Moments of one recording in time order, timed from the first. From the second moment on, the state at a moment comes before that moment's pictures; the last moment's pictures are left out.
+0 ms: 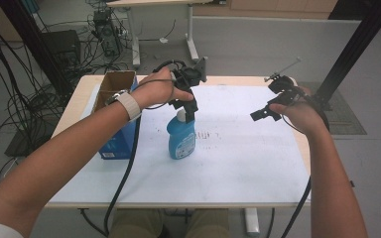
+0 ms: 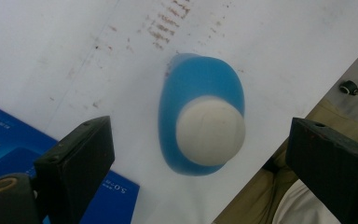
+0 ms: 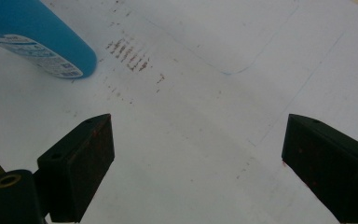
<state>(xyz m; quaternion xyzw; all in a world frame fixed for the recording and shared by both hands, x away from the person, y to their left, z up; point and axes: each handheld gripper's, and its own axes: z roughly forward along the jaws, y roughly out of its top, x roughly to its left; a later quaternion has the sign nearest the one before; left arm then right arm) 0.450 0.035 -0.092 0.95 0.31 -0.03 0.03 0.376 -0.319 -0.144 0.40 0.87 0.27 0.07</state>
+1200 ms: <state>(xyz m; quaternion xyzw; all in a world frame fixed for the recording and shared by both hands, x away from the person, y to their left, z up) 0.445 0.030 -0.113 0.95 0.32 -0.02 0.02 0.376 -0.321 -0.145 0.41 0.87 0.26 0.07</state>
